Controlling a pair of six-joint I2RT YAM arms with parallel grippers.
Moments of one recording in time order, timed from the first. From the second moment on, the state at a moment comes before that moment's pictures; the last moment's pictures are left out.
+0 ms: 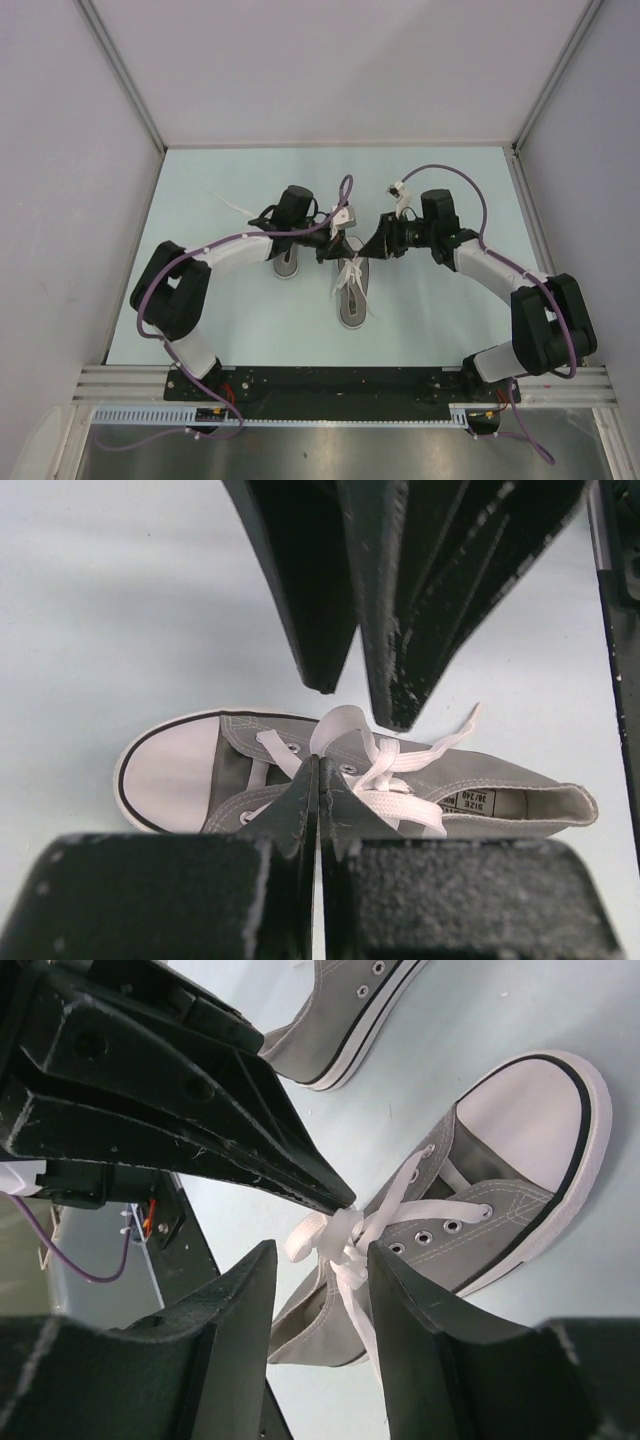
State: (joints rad) left arm -0.60 1.71 1.07 -0.01 0.84 0.40; right arm 0.36 1.44 0.85 -0.01 -0.82 0.32
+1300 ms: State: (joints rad) left arm -0.60 1.55 1.00 -0.06 0.81 0.39; right arm 0.37 1.53 0.85 0.03 -0.87 0.39
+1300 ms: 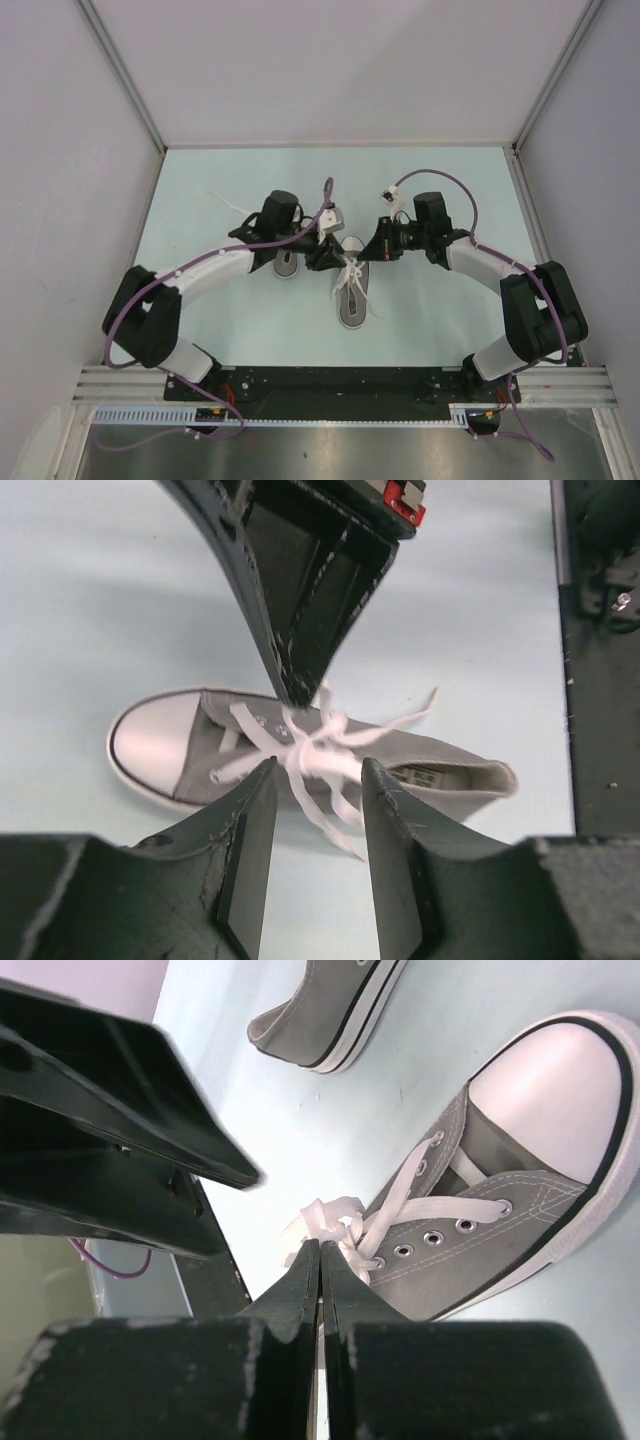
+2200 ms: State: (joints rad) left arm -0.63 1.60 0.94 0.04 0.73 -0.17; right arm 0.37 1.48 0.84 0.03 -0.80 0.41
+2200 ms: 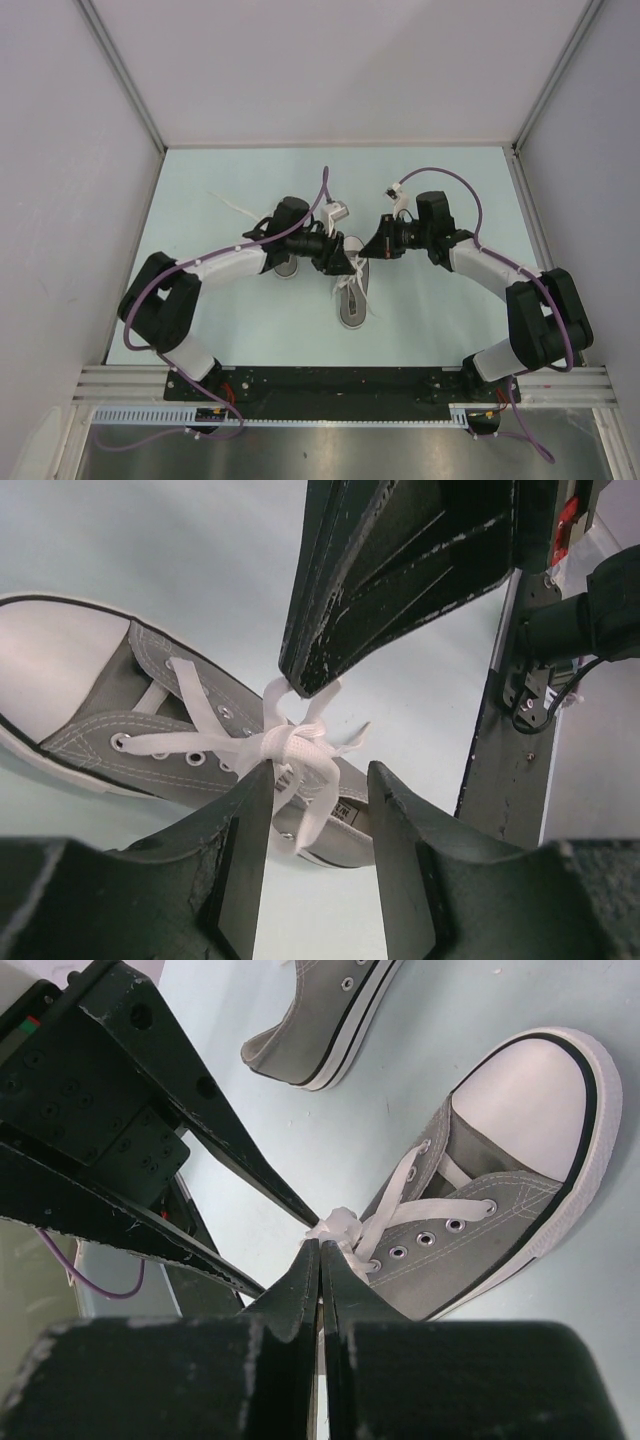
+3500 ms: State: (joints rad) left arm -0.65 1.63 0.95 -0.06 0.68 -0.10; right arm 0.34 1.46 0.82 -0.03 -0.80 0.38
